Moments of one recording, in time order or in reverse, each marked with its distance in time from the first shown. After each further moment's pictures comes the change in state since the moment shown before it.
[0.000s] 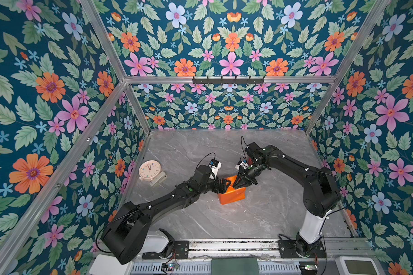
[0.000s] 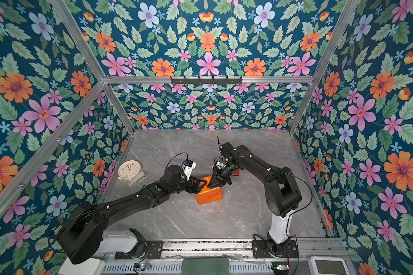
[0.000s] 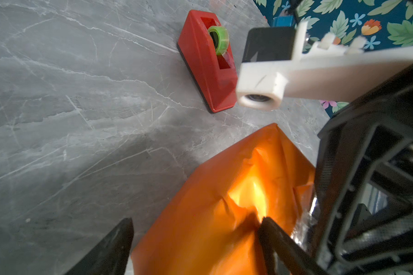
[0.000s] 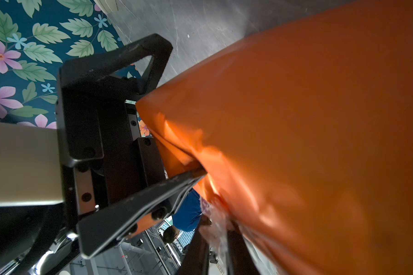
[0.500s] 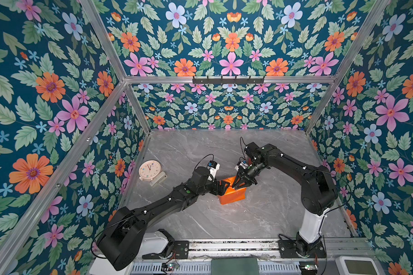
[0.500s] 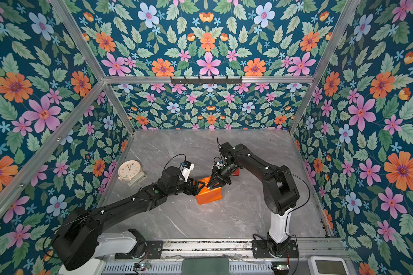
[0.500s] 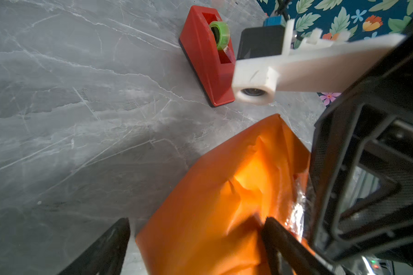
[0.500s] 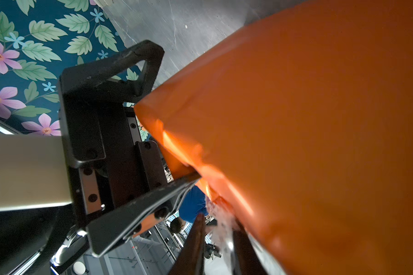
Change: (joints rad) left arm 0.000 -0.050 -0.015 -0.023 0.008 -0.001; right arm -0.001 0.023 0.032 -0.047 -0.016 -0.007
